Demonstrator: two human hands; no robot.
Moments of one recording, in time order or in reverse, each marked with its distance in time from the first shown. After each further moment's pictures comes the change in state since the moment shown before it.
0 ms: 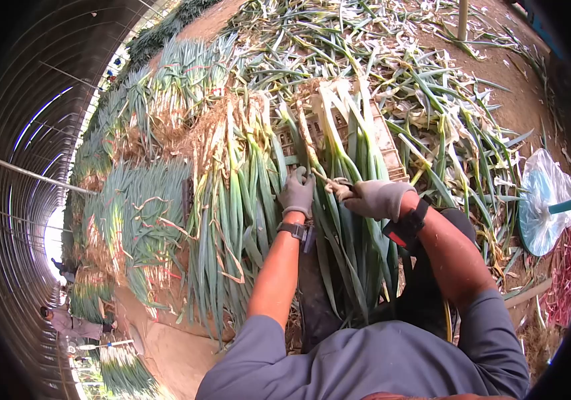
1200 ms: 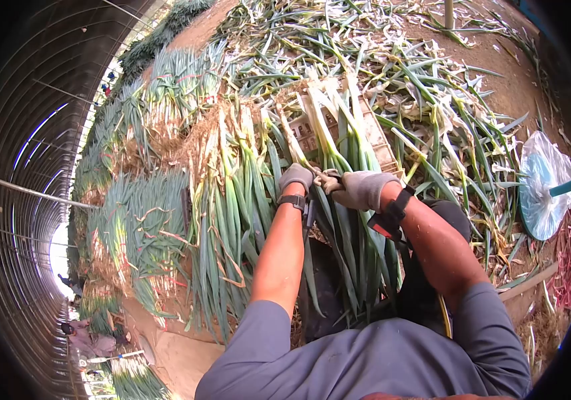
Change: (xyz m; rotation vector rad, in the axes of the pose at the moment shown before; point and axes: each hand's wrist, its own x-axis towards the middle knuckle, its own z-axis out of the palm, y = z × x) left_hand 0.055 0.059 -0.006 0.388 -0.458 -0.284; right_hand 0.007 -0.005 0.001 -0.006 0.123 0.043
